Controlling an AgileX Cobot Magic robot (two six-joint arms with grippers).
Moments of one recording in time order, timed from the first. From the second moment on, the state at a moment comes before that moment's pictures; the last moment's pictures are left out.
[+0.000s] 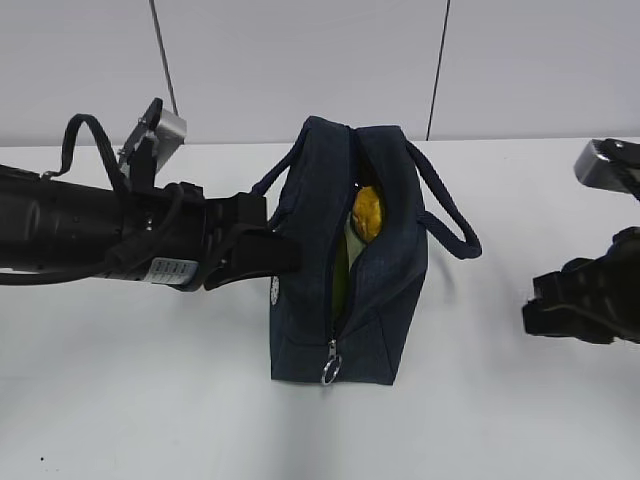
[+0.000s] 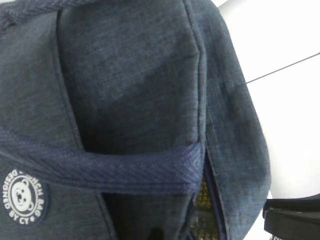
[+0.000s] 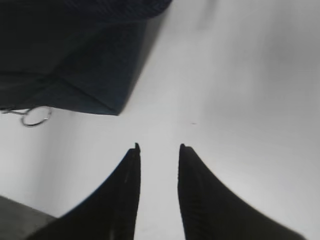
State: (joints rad) left arm -0.44 1.63 -0.78 -1.75 0.66 1.26; right arm 0.15 1.25 -0.66 0.53 0.56 -0.31
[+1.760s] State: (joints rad) left arm -0.44 1.63 -0.78 -1.75 0.68 1.26; right arm 0.10 1.74 -0.44 1.75 1.12 -1.99
